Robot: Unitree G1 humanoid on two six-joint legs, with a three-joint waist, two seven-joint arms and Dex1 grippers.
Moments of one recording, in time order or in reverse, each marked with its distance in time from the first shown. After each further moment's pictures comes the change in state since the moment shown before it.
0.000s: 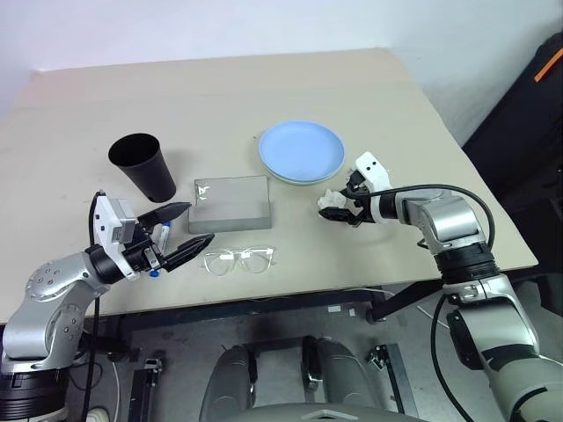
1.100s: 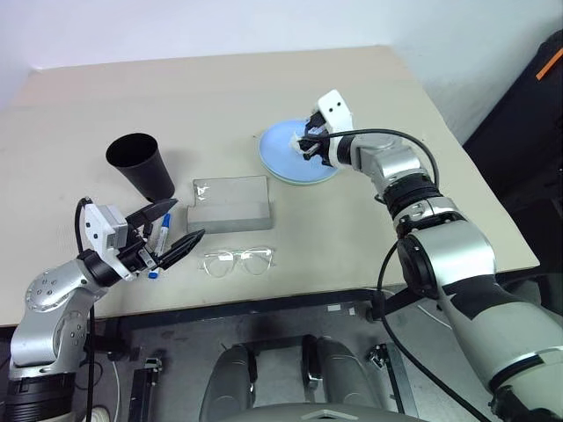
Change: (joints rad) left arm 0.041 -0.058 0.011 0.036 0.061 -0.162 0.053; right arm -0.552 0.265 -0.053 0.920 -0.120 -0.580 -0.209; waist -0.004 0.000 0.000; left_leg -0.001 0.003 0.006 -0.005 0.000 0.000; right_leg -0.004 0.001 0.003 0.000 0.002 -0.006
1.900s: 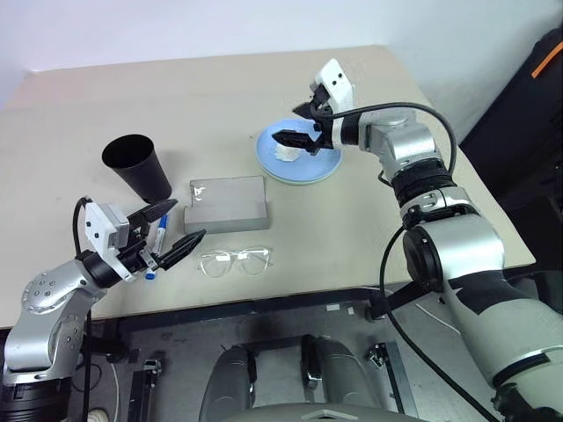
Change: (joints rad) left arm 0.012 0.038 0.015 -0.063 -0.008 0.080 0.014; right arm 0.039 -0.053 -0.030 -0.373 0.073 0.120 0.393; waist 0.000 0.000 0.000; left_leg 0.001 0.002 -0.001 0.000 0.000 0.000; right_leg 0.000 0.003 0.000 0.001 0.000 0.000
